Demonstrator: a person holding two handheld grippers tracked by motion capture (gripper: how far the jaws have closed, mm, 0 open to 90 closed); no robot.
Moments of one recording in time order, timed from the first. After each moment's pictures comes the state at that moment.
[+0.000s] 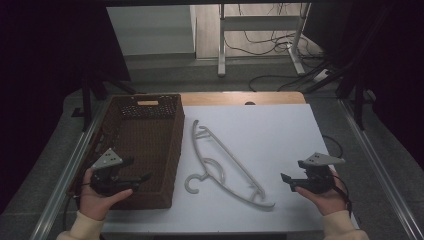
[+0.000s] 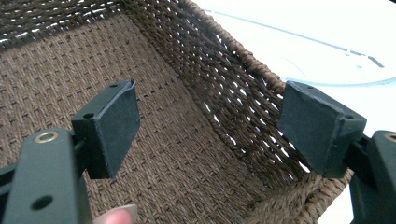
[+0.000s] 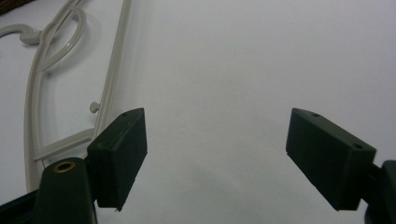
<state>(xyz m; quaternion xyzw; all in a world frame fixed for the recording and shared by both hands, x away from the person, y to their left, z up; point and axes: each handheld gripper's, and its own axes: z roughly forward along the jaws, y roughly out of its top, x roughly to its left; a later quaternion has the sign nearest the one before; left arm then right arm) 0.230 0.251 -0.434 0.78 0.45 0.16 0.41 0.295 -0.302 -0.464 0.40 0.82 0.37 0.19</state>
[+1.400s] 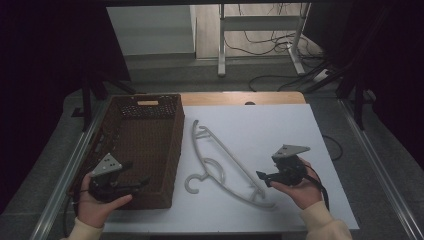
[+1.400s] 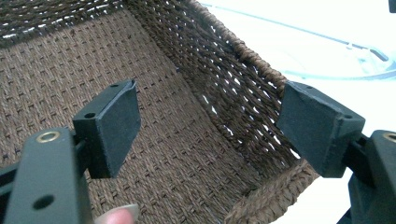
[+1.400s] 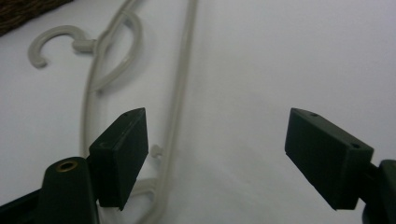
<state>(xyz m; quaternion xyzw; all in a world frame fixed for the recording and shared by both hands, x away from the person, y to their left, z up) 0.215 0.247 -0.433 0.78 0.45 0.17 0.40 0.313 -0.228 -0.454 0.34 0.87 0.34 0.15</state>
